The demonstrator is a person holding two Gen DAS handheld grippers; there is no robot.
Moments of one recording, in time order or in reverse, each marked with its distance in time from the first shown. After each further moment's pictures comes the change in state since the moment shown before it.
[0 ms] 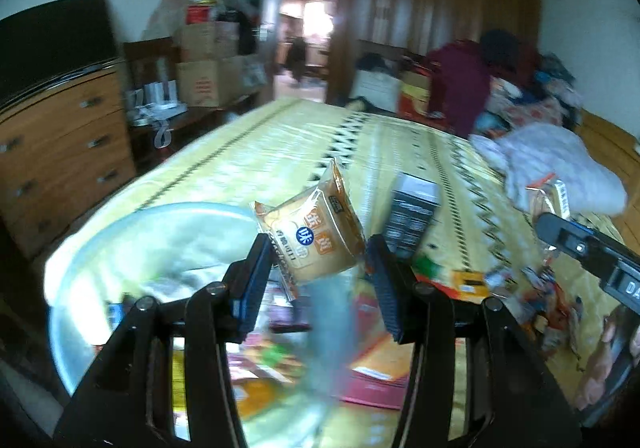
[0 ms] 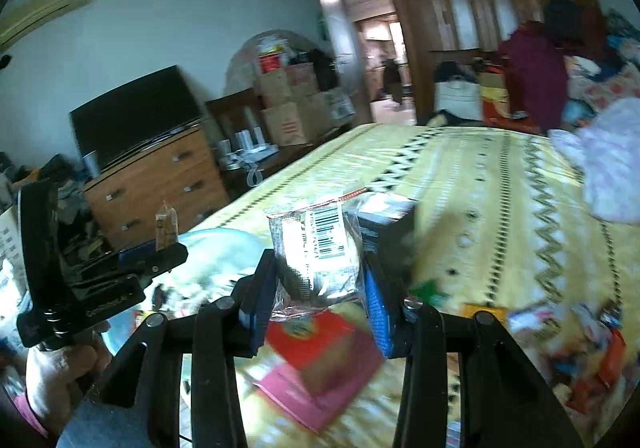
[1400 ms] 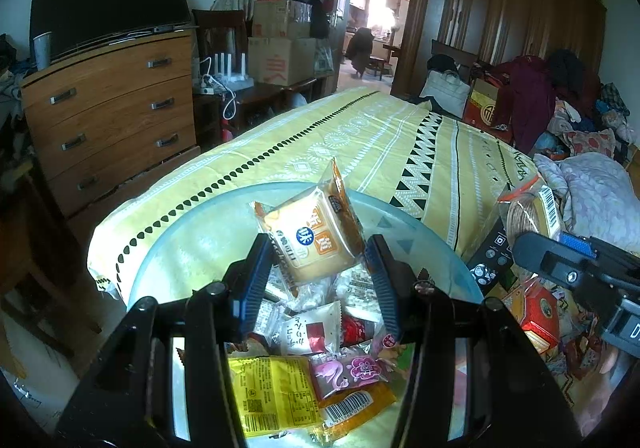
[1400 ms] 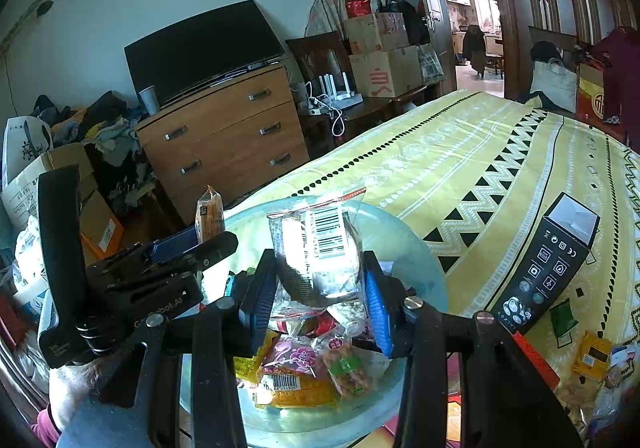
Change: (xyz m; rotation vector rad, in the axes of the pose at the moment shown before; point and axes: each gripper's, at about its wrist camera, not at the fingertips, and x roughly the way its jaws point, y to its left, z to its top) left arm 0.006 0.099 -0.013 -0.120 0.037 0.145; right arm 0.130 0.131 0.002 -0.112 0.180 0.197
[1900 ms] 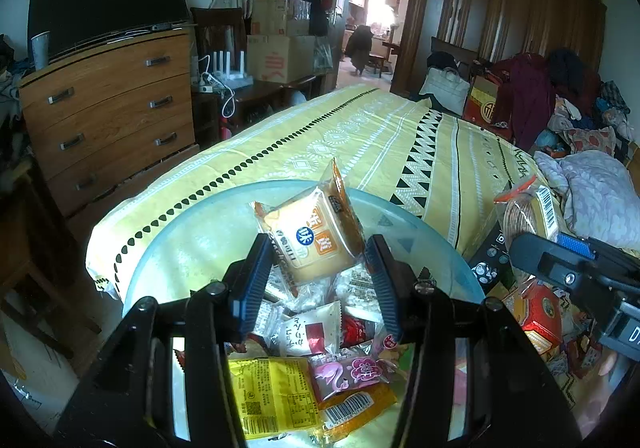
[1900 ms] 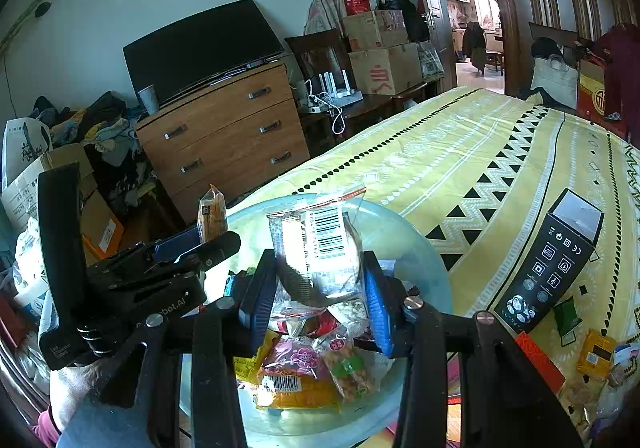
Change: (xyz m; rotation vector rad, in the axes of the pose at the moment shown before) left arm 0.006 -0.004 0.003 0.005 0.006 -0.004; right arm 0.006 0.003 -0.007 0.004 0.008 0.007
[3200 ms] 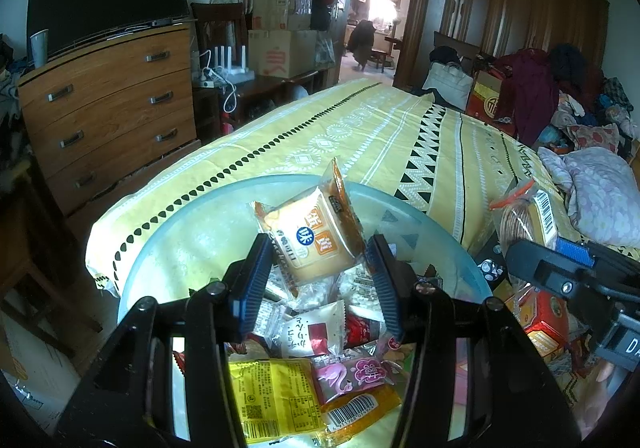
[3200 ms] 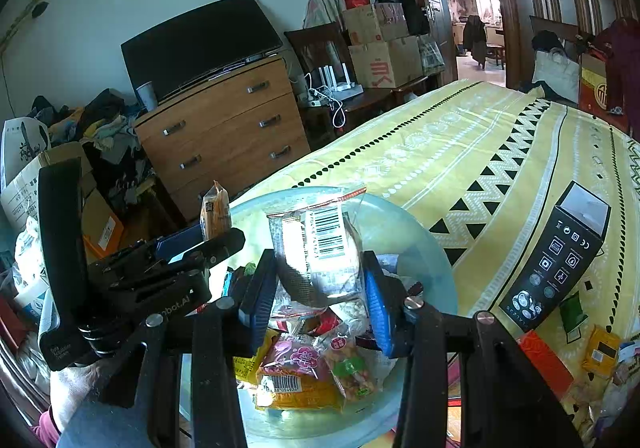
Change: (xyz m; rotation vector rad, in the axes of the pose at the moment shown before) left arm 0.008 0.002 -0.004 0.006 0.008 -0.003; right arm 0.004 -0.002 -0.004 0.004 0.015 0.002
